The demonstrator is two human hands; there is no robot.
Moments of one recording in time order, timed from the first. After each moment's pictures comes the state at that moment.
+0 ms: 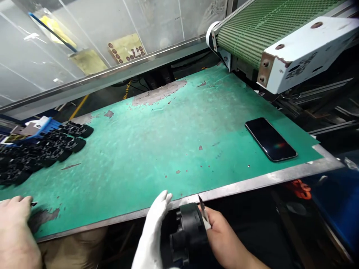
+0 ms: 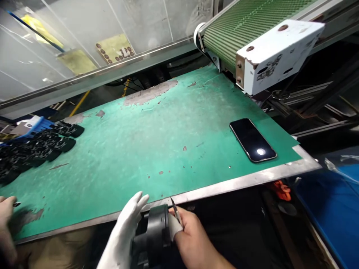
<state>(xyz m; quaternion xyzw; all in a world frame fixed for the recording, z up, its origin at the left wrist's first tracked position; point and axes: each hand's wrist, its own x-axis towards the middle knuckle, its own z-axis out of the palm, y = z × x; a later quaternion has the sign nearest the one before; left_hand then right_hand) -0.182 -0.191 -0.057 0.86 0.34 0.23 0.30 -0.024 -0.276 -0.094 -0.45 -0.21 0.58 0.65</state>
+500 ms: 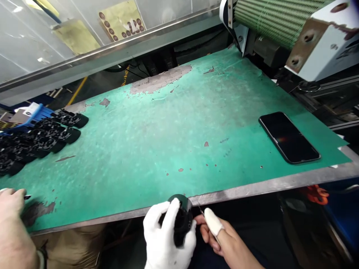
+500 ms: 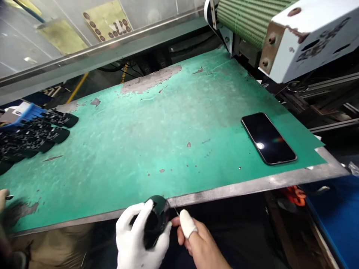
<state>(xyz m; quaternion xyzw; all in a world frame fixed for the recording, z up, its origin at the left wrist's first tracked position) -0.171 -0.183 -0.103 0.90 0.35 0.24 0.06 -0.039 -0.301 -0.138 -0.54 -0.07 0.64 0.54</state>
